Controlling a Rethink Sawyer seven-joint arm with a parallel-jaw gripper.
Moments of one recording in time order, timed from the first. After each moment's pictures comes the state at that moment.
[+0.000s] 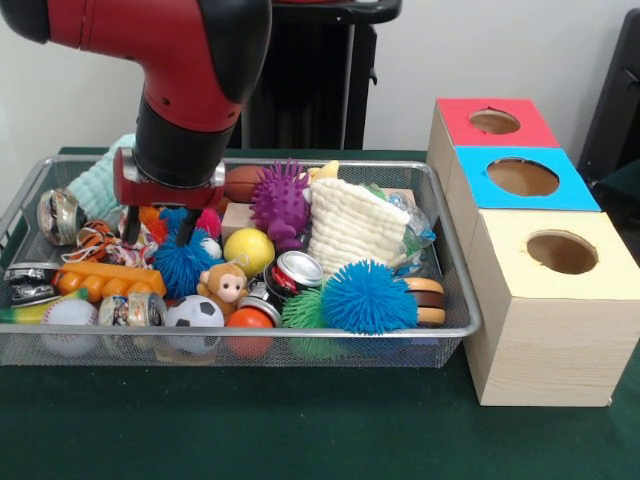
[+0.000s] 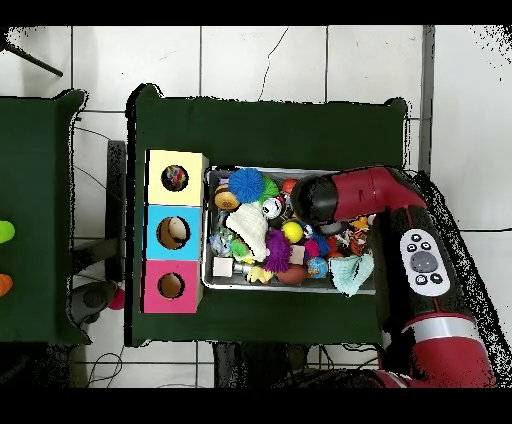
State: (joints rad) arm -0.52 -0.50 0.28 1.35 -0.78 0.96 1.60
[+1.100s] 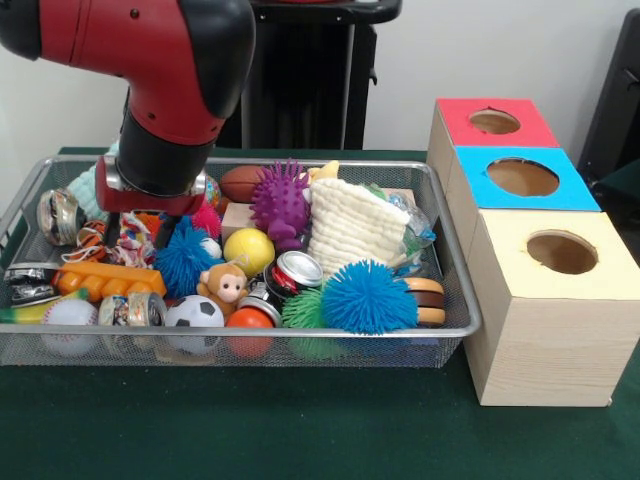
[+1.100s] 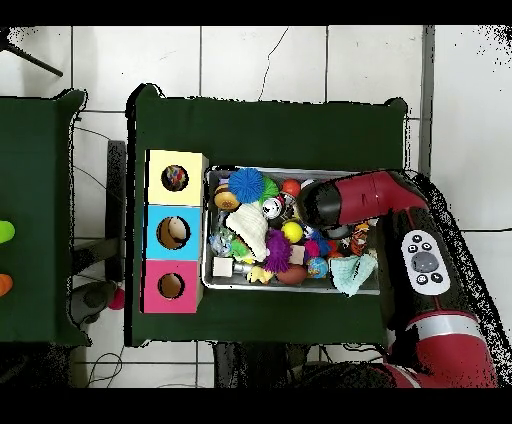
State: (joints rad) arm -0.54 -0.48 0.29 1.34 -0.86 0.96 1.60
